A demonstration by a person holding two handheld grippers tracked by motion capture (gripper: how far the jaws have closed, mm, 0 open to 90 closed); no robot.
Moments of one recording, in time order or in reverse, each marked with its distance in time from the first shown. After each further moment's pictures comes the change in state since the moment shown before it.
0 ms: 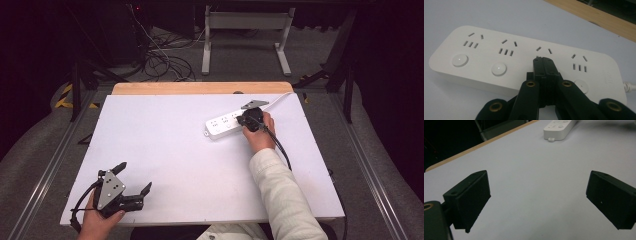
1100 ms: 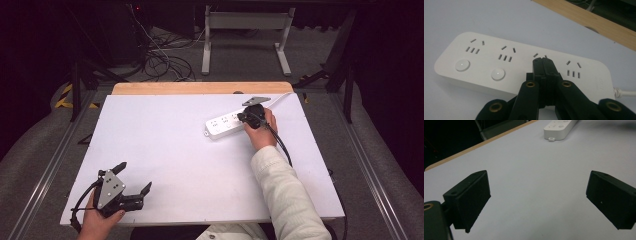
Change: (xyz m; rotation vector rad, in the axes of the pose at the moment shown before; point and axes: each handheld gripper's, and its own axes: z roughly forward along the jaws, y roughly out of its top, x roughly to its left) left arm 0.001 0.000 0.001 0.004 -0.003 -0.009; right arm -0.006 0.009 -0.005 -0.001 0.021 -0.013
